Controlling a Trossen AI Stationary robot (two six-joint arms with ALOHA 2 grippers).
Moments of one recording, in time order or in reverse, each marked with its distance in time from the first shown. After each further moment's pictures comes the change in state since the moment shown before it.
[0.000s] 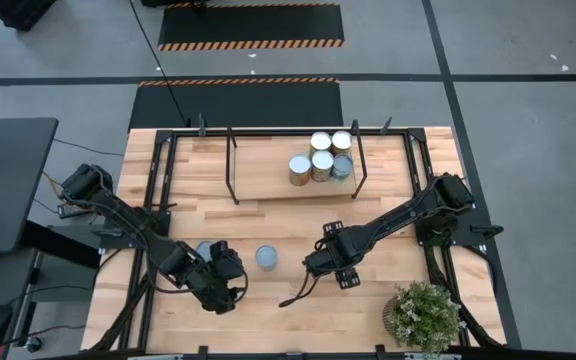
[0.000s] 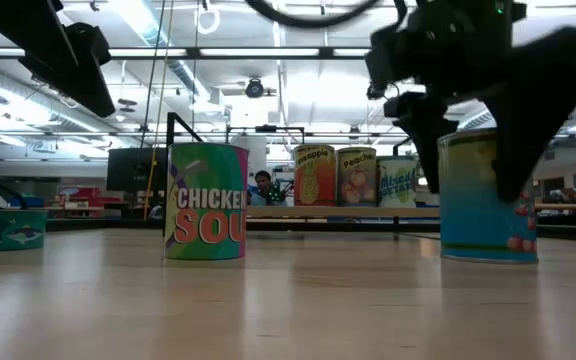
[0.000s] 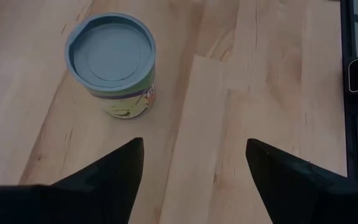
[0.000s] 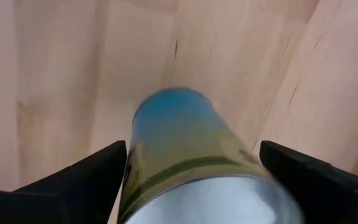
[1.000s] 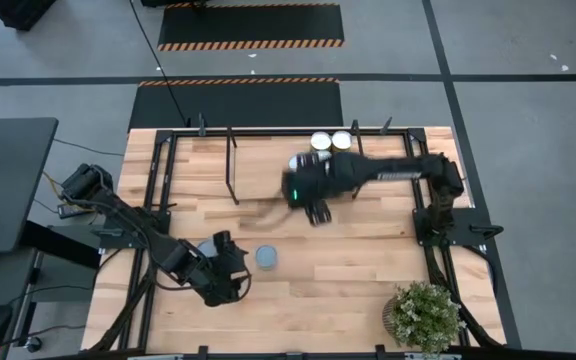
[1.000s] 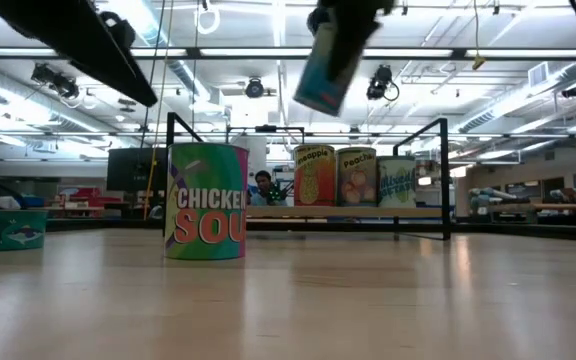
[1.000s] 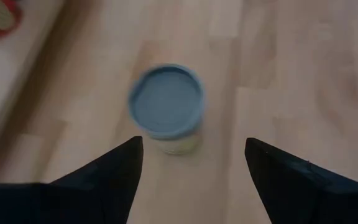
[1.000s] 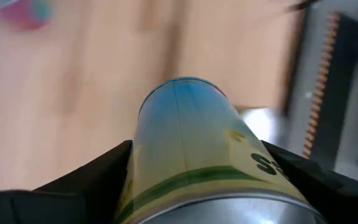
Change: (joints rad) left arm 0.027 0.000 0.000 -0.005 -0.188 0.167; right arm -0.328 0.002 0.585 -0.241 0.216 -0.391
